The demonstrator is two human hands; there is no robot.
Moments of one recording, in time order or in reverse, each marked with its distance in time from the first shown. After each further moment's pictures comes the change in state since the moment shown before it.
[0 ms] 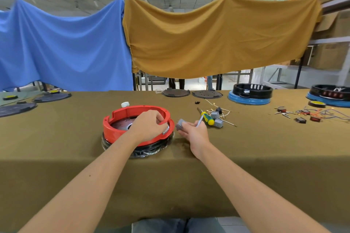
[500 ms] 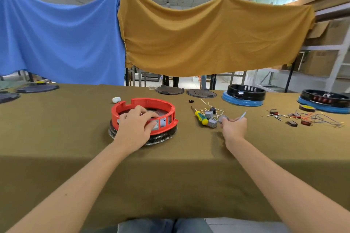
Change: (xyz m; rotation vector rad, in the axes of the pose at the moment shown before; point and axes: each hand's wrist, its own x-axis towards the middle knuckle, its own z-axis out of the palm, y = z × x) left_hand -0.019 -0.024 0.023 0.159 0.291 0.180; right_hand 0.046 -0.049 -0.101 -0.361 0.540 -0.110
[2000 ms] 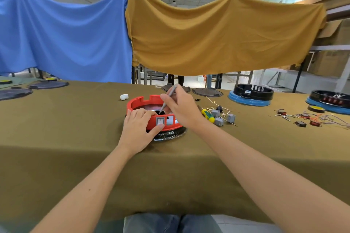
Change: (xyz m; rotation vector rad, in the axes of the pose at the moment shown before) left_hand -0.015 -0.018 0.013 -0.049 0.035 -0.033; right_hand -0.126 -0.070 0.070 -0.207 -0.846 -0.781
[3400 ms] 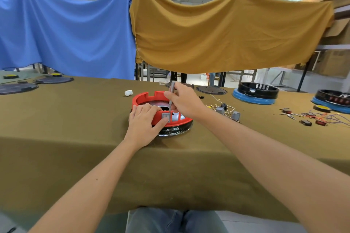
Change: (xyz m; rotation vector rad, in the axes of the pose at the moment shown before) left_hand 0.000 0.001 0.001 -0.076 0.025 -0.037; right_hand 0.021 0.003 0.004 -0.167 -0.105 0.110
